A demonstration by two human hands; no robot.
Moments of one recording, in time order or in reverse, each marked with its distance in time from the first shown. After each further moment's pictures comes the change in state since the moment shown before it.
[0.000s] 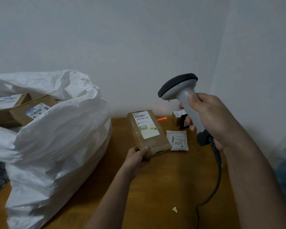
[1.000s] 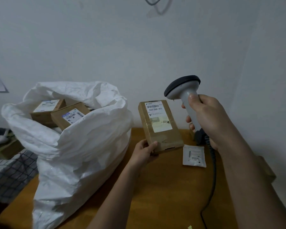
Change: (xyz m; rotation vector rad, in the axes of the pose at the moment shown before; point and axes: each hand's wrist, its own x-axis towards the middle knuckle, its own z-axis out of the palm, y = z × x) left_hand -0.044 0.064 -0.028 0.037 -0.047 0.264; right_hand 0.009 -0.039 0.048 0.023 0.029 -0.108
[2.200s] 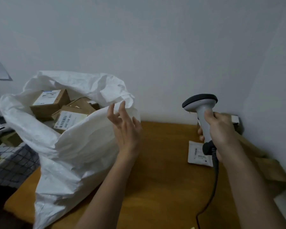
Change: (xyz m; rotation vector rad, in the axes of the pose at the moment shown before) left_hand 0.009 0.065 -0.014 0.886 0.873 0.821; right_hand 0.045 0.080 0.014 0.130 0.069 0.202
